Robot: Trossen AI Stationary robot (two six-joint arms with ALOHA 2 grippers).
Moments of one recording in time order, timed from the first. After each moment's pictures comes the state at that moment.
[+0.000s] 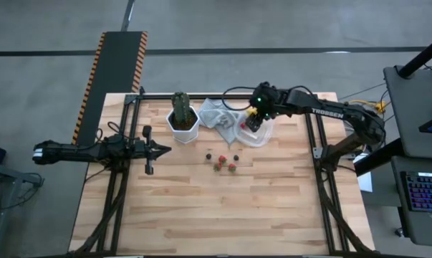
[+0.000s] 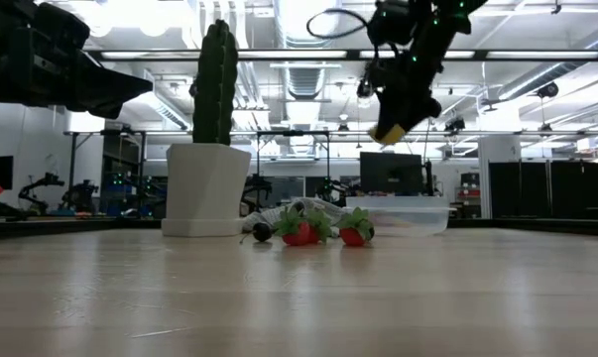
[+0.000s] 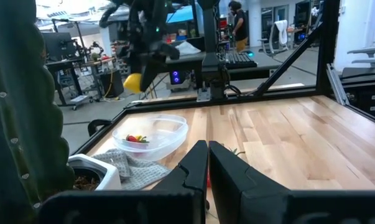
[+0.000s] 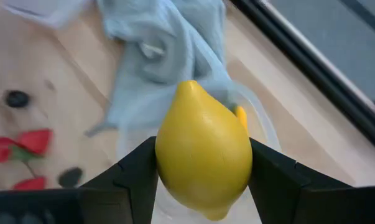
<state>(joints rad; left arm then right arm) 0.00 0.26 0.04 0.18 -0.10 0.14 -0.44 1.48 1.21 -0.77 0.11 0.23</state>
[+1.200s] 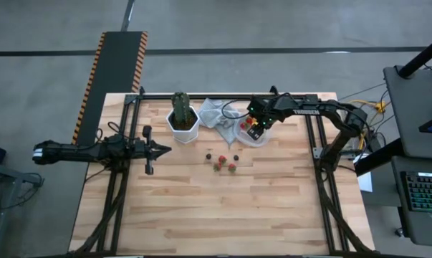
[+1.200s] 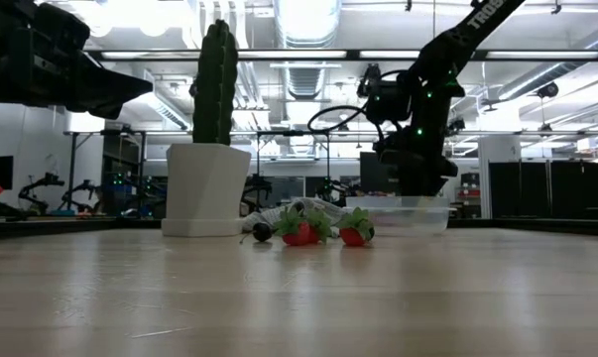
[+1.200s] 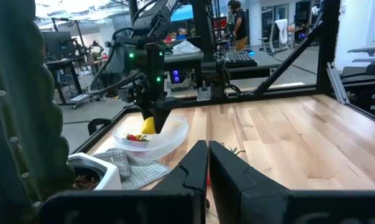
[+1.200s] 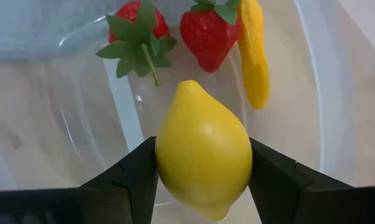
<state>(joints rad) 0.00 0.26 0.04 0.18 -0.10 0.14 -0.53 1.69 1.03 -0.67 0.05 0.21</state>
